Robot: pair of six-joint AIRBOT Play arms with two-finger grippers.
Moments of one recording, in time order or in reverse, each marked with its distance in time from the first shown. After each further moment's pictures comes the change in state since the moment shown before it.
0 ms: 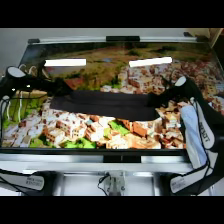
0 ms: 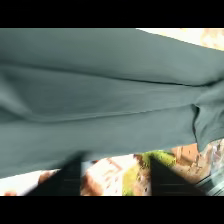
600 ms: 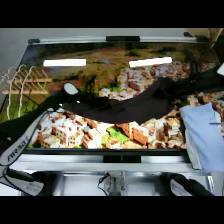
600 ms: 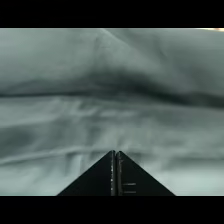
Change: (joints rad) left arm -0.534 -0.064 -0.137 -0.178 0.337 -0.041; right arm 0.021 0.581 0.000 0.097 0.282 0.103
